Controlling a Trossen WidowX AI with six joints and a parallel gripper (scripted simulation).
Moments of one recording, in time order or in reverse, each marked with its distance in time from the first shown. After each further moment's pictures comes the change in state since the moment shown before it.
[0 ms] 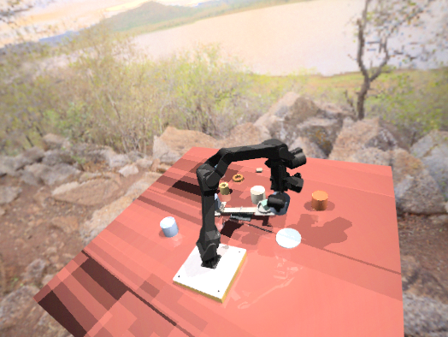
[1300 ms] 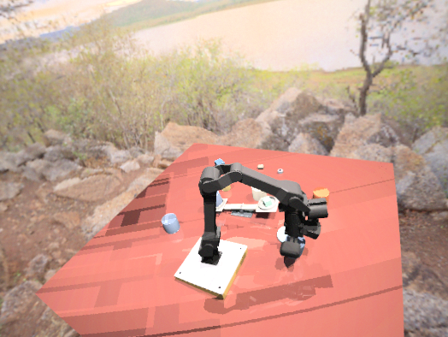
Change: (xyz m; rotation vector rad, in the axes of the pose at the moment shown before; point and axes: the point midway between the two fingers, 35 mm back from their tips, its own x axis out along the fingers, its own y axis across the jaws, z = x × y) arm 0.081 -0.148 0.067 0.032 -0.026 -0.003
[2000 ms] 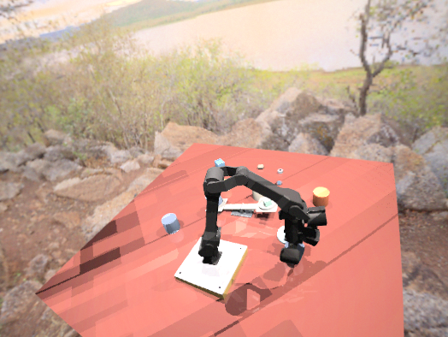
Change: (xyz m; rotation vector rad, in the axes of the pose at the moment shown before) arm 0.034 -0.001 -0.002 -0.002 0.009 -0.003
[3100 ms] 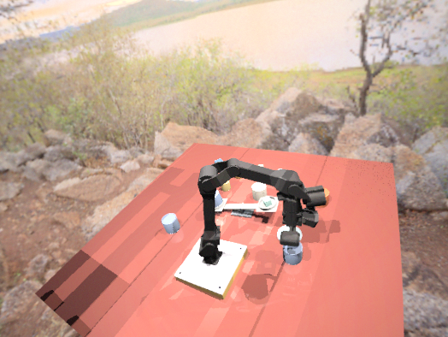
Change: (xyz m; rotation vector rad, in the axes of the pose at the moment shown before) arm -0.057 0.026 -0.010 -0.077 0.013 -0.005
